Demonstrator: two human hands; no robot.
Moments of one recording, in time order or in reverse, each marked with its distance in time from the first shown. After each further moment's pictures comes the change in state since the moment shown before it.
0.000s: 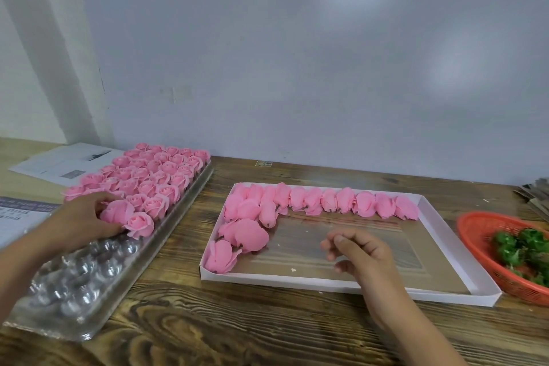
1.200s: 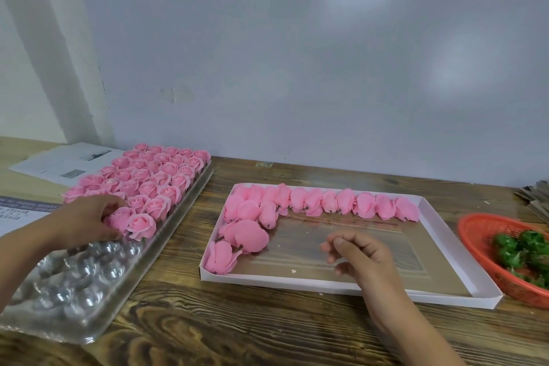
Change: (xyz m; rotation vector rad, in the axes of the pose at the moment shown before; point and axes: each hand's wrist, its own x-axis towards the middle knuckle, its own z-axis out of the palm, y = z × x) left_hand 0.009 0.002 -0.006 0.180 -0.172 0.033; right_hand 0.000 0.002 0.001 0.020 0.006 -0.018
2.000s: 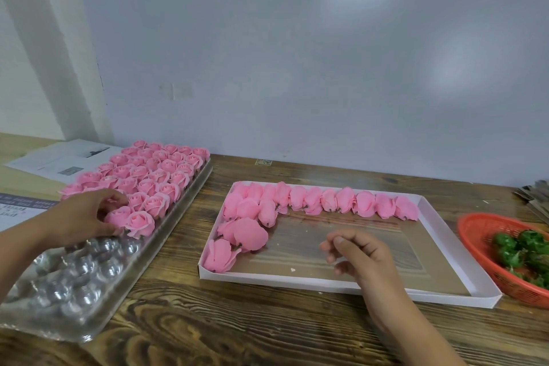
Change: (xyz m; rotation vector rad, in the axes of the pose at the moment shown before) left_hand 0.003 -0.008 0.000 -0.052 0.050 0.057; right_hand 0.001 0.002 -0.001 0.004 -0.007 0.002
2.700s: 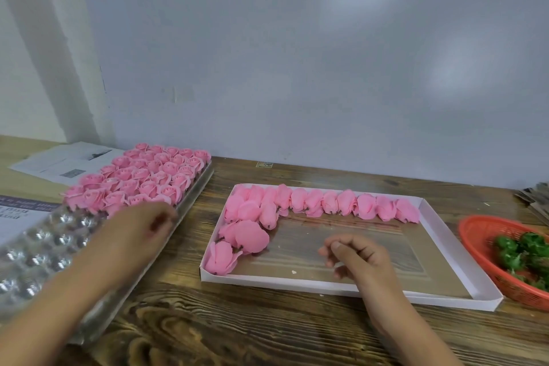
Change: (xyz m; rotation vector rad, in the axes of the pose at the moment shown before) left_hand -0.077 0.127 0.028 0.000 0.268 0.215; right_hand -0.001 0.001 0.003 -0.050 0.000 0.004
